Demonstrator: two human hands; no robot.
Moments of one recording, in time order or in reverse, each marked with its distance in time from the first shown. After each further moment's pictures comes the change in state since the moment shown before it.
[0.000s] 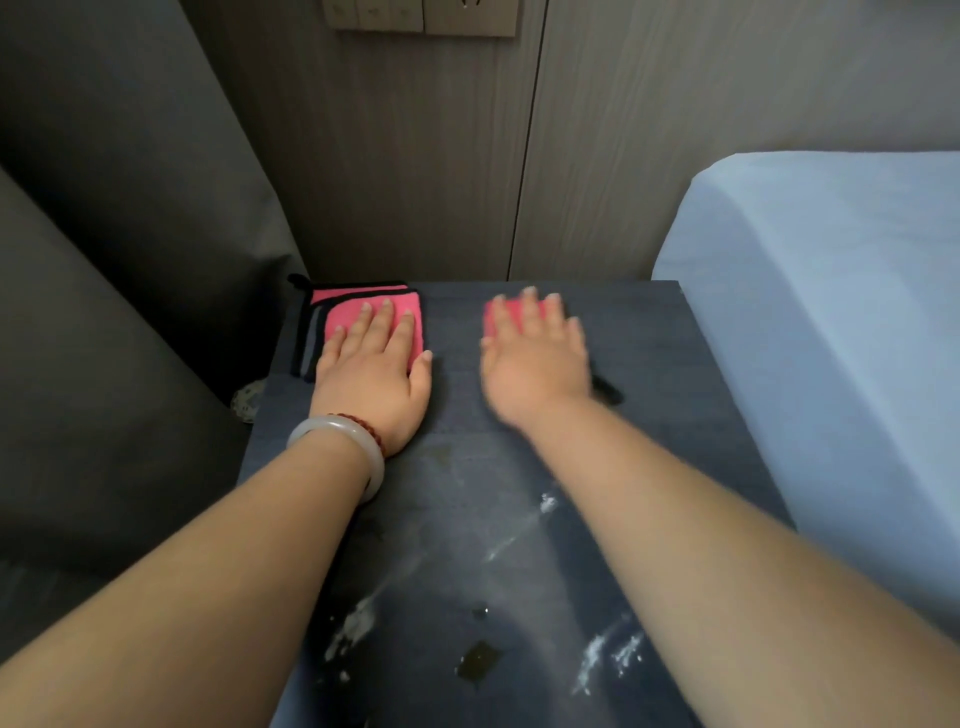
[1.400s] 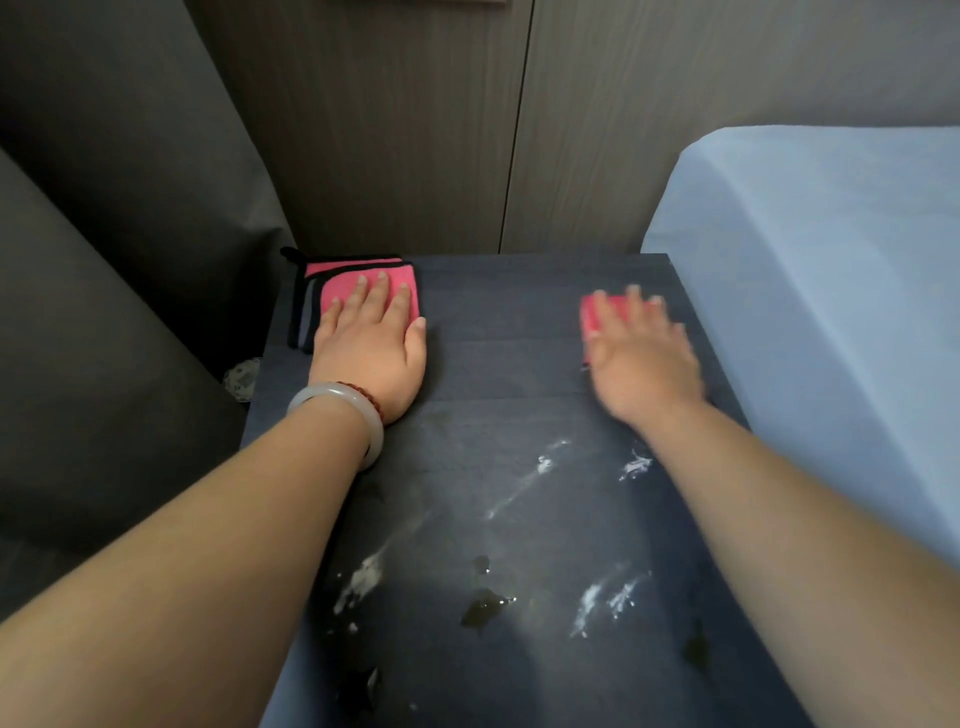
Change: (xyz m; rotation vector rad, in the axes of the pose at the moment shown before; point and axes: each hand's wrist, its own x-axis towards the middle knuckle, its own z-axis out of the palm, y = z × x) left_hand -0.001 0.001 -0.002 -0.011 -0.014 0.006; right_hand -0.036 0.094 -0.011 -0.018 -0.026 0.156
